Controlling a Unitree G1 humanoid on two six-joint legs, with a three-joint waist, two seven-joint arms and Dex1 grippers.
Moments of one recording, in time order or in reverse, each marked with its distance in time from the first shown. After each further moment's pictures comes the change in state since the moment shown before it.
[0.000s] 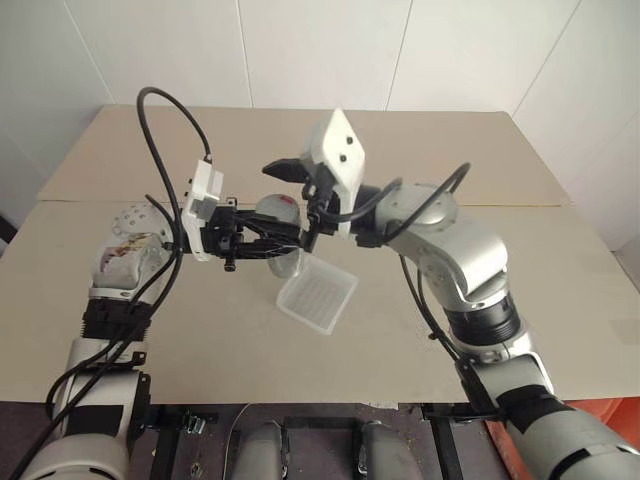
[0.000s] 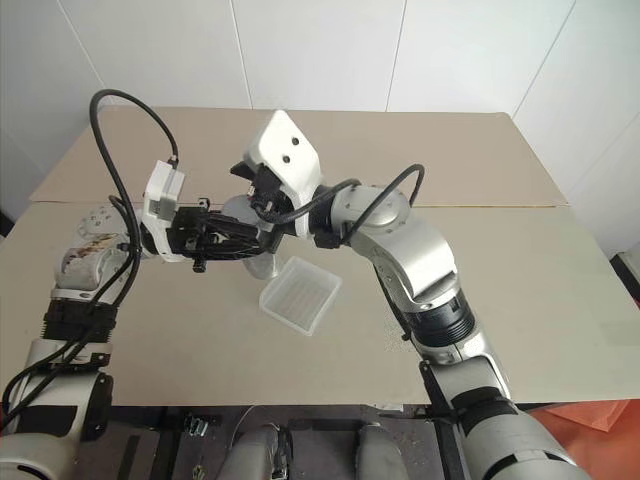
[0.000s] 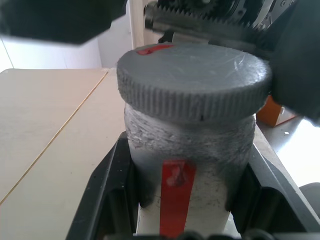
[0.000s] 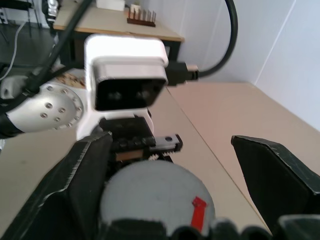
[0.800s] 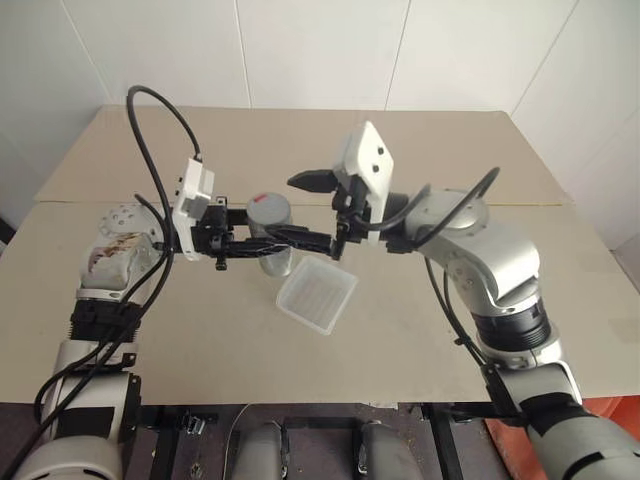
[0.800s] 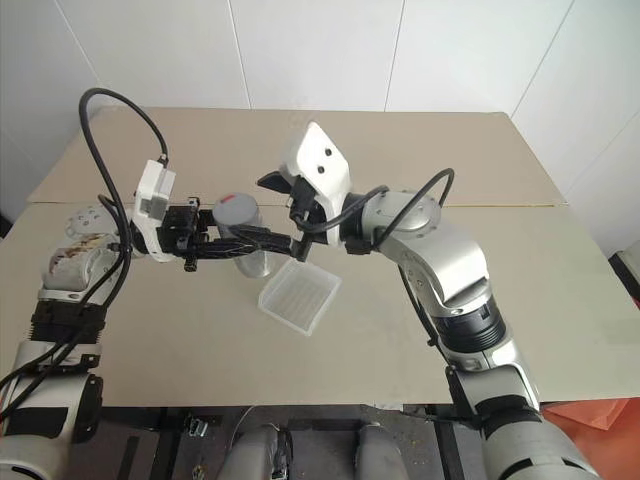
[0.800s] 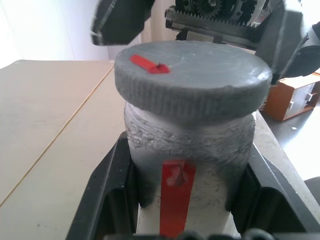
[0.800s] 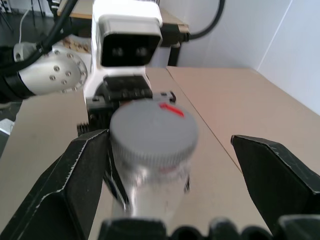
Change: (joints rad) left arm 0.011 0.045 0.011 -0.003 -0.001 0.002 0.010; right arm 0.064 -0.148 -0.041 -0.060 0.060 0.000 0.080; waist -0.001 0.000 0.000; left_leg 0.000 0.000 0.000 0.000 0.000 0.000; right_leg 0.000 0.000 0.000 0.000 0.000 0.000
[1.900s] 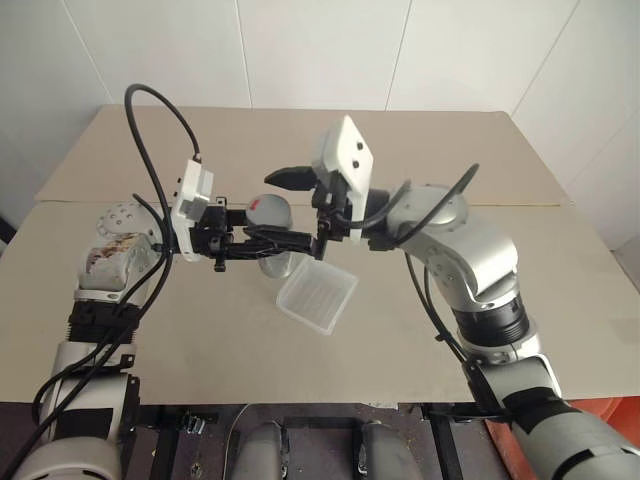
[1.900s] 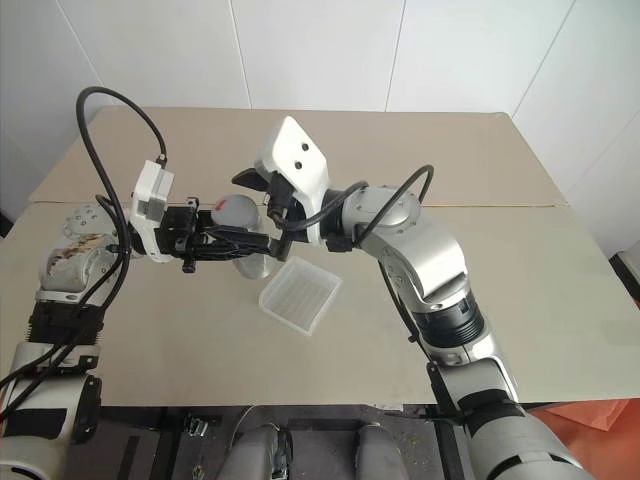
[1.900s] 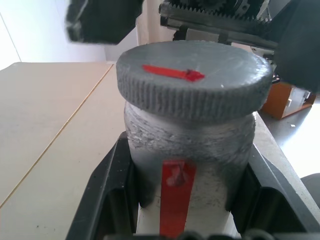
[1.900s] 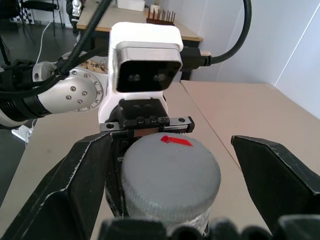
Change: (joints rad) left arm 0.008 -0.002 -0.001 -0.028 -0.001 -0.001 -0.010; right arm -0.050 0.117 0.021 0.045 -0.029 -0.005 0.025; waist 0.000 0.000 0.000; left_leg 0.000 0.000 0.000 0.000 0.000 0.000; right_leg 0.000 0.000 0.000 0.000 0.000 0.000
